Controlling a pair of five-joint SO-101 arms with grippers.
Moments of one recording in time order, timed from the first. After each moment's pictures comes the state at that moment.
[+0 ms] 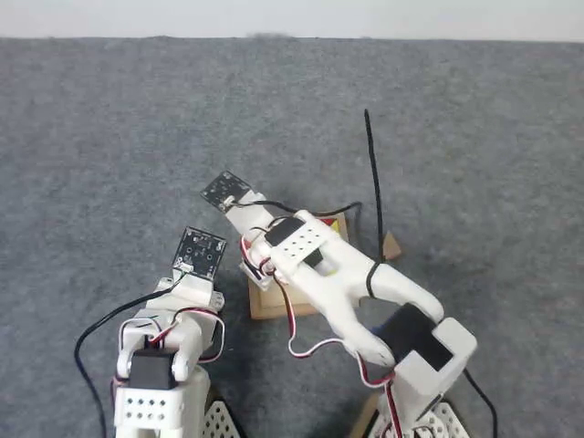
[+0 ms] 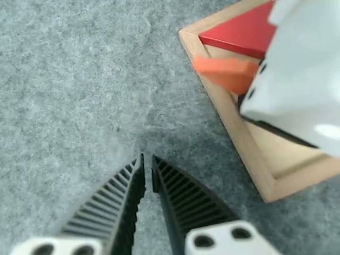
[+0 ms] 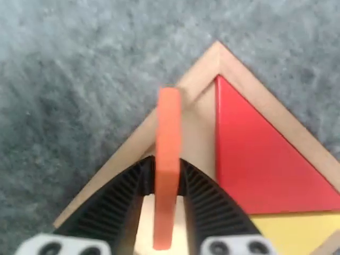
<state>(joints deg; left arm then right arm) -3.3 -103.1 96.9 72.2 -9.4 -46.2 10.8 23.7 47.3 5.7</state>
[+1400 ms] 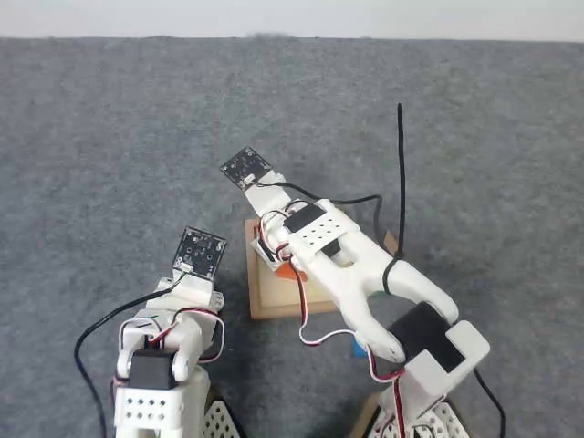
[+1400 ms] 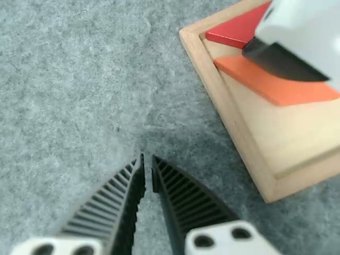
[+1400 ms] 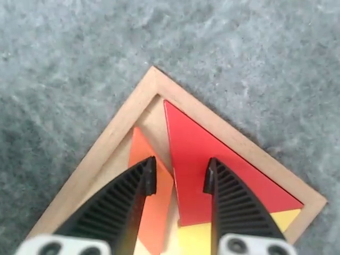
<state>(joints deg) -3.3 -103.1 96.9 72.2 -9.4 -40.9 8.4 25.1 43.3 5.5</state>
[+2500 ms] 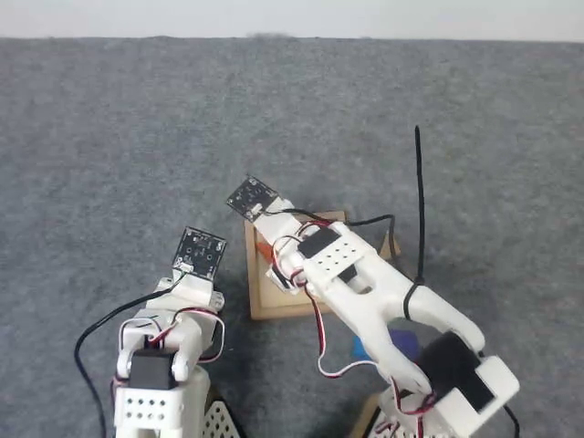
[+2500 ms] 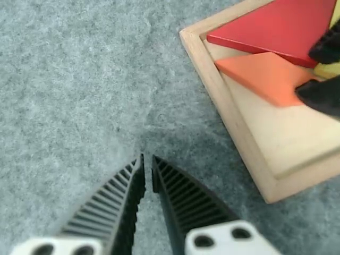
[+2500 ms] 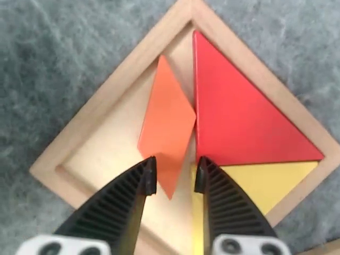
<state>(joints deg) -3.3 -103.1 96.9 72.2 -9.4 -42.1 -4.0 38.6 45.9 10.2</state>
